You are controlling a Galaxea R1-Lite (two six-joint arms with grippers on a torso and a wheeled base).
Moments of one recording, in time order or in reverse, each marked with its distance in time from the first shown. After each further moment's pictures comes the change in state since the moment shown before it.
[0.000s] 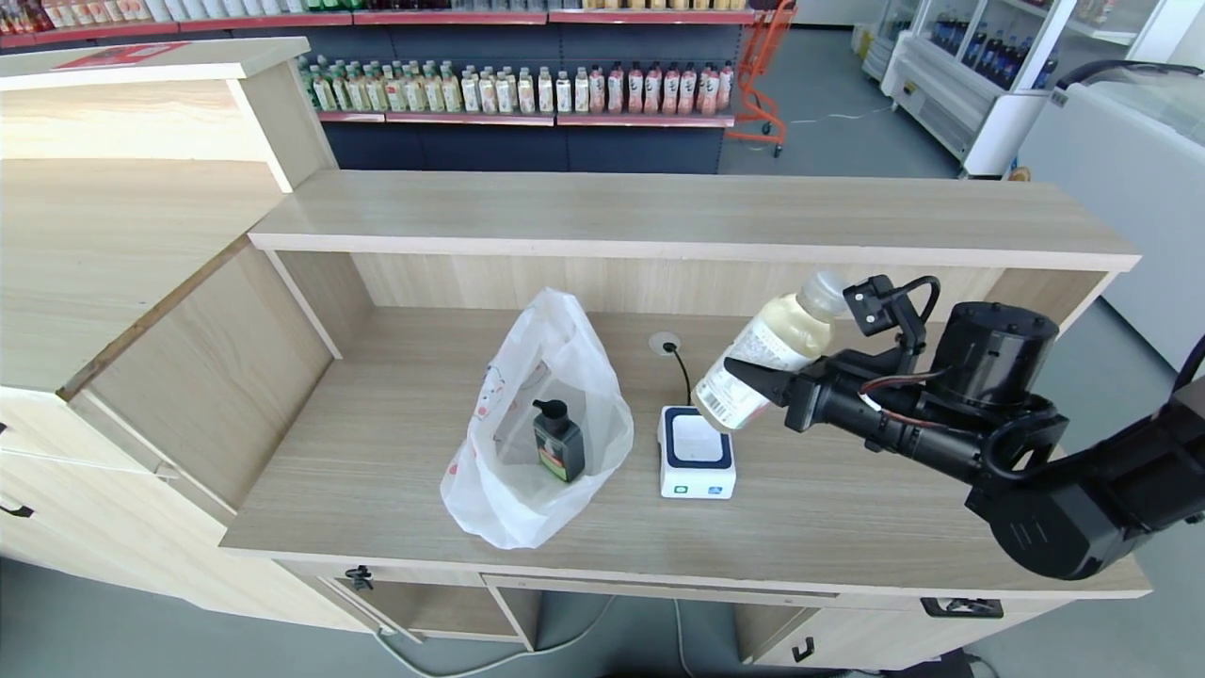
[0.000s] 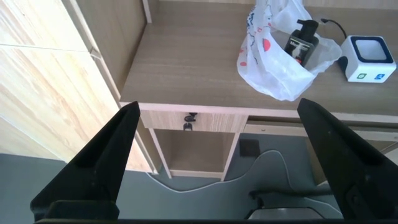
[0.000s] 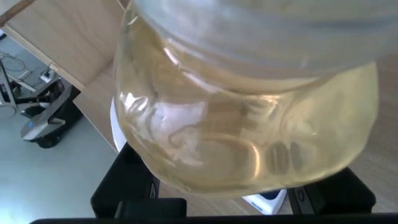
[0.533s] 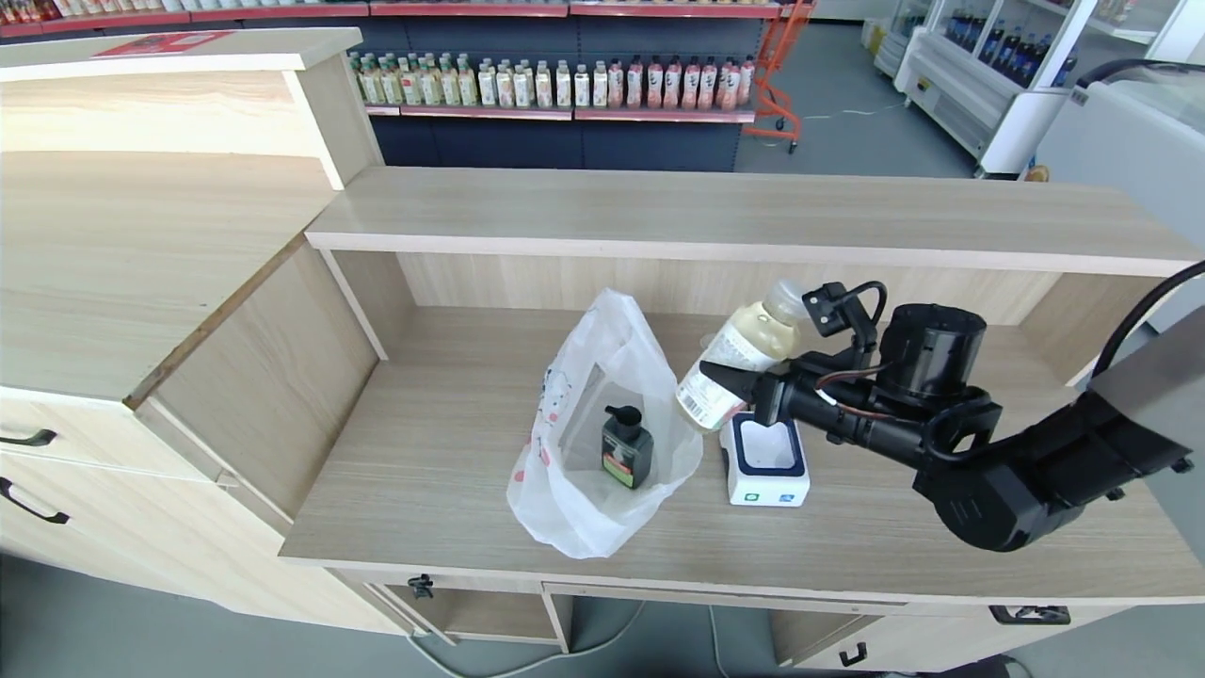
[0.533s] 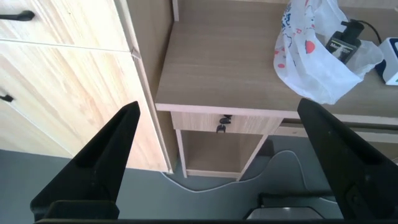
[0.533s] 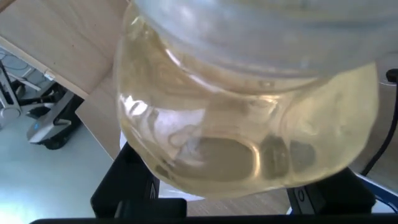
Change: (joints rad) left arm 0.000 0.000 0.000 0.001 0.001 -0.004; right arm 0.003 0.110 -0.126 0.061 -0.010 0.022
